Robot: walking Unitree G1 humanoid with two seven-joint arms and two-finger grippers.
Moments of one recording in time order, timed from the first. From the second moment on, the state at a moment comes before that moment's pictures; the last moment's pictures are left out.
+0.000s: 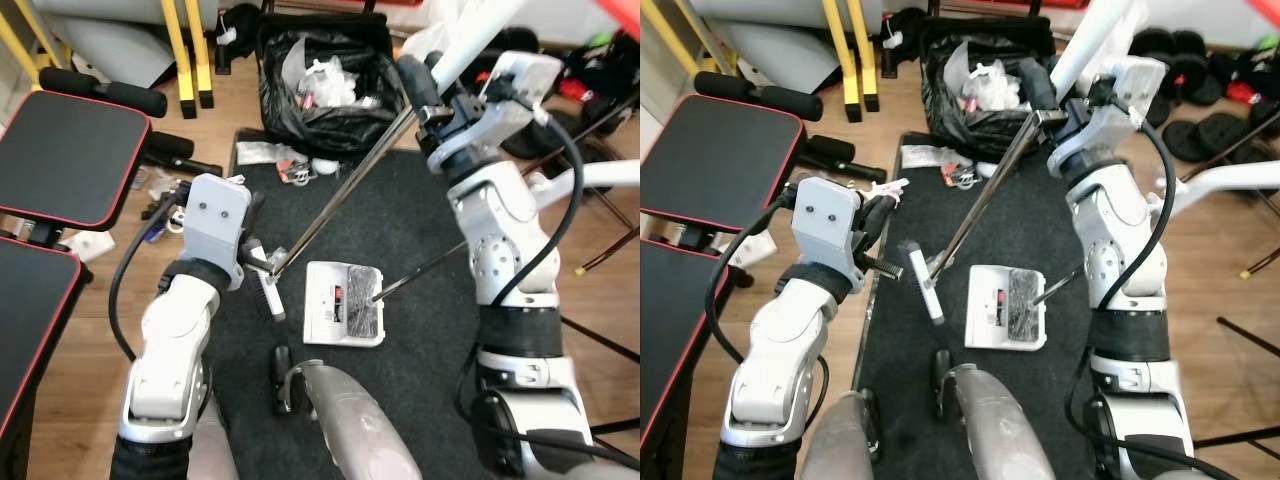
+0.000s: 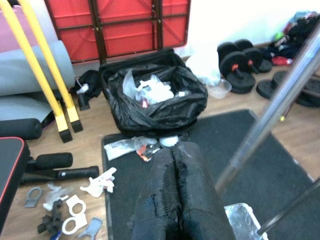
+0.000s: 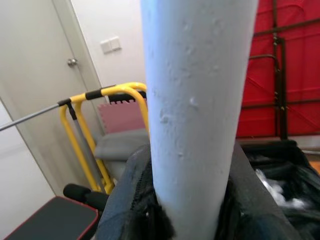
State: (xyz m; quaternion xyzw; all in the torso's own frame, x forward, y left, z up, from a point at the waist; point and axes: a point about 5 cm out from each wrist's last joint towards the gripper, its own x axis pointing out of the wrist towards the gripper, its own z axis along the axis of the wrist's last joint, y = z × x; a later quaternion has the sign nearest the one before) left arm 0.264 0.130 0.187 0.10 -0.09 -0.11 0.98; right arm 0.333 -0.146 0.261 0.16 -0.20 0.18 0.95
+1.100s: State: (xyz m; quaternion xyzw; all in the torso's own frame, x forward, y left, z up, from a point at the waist) left arm 0.275 0.133 0.184 0.10 -0.11 -0.06 0.99; right arm 0.328 -0.139 0.251 0.17 -0.18 0.19 0.95
